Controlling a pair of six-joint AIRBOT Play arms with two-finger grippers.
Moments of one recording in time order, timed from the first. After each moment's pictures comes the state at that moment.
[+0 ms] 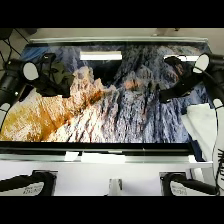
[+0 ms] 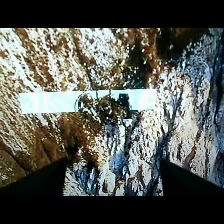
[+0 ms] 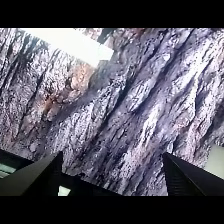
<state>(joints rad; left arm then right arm) -0.25 -1.38 1.49 1.57 -1.33 -1.69 0.03 -1.39 1.51 -1.47 1.49 1.16</state>
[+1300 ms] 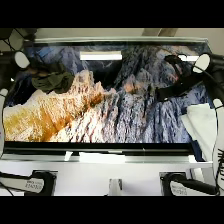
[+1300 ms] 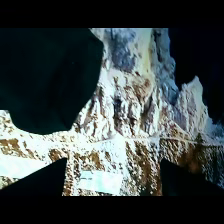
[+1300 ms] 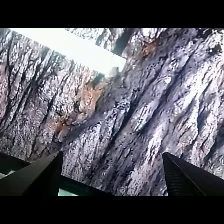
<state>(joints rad) -0.03 -1.59 1.71 1.51 -1.07 -1.81 0.03 -1.40 1.51 -1.41 1.47 1.20</state>
